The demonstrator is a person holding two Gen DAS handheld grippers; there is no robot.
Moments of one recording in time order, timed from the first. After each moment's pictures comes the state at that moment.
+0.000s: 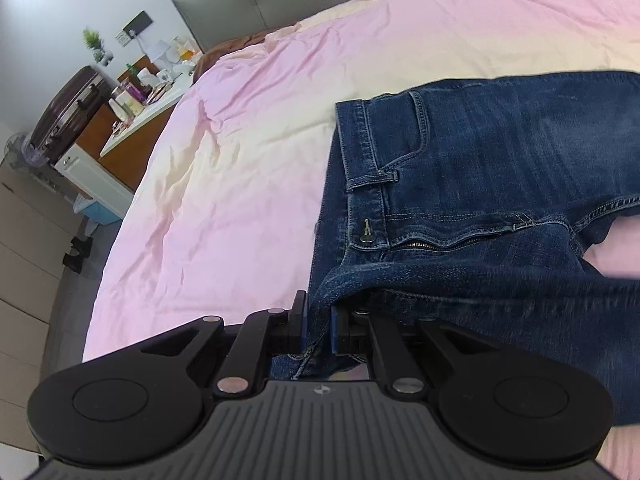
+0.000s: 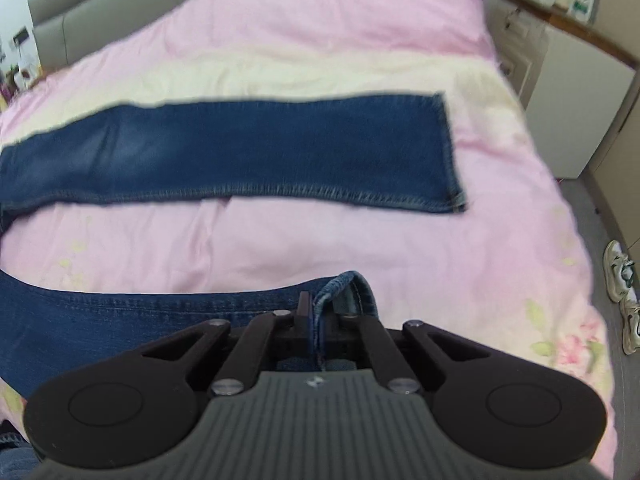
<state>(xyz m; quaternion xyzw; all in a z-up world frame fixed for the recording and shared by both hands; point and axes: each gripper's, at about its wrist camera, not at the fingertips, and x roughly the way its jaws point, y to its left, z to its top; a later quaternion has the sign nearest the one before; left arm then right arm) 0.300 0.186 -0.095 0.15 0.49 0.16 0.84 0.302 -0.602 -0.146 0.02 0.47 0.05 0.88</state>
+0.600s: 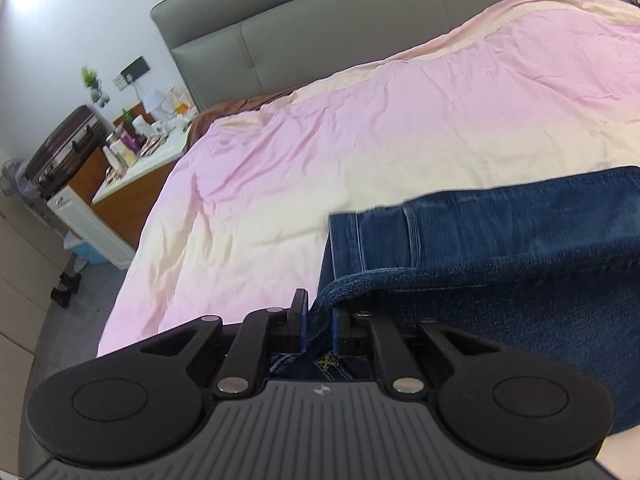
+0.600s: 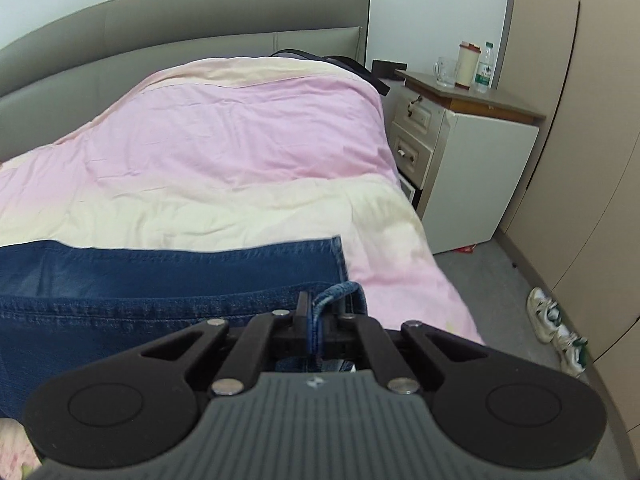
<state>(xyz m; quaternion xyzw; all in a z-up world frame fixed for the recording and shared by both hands) 0.399 0.165 -0.038 0.15 0.44 0.14 0.87 0.365 -0.613 -0.058 -0.01 0.37 -0.09 0.93</state>
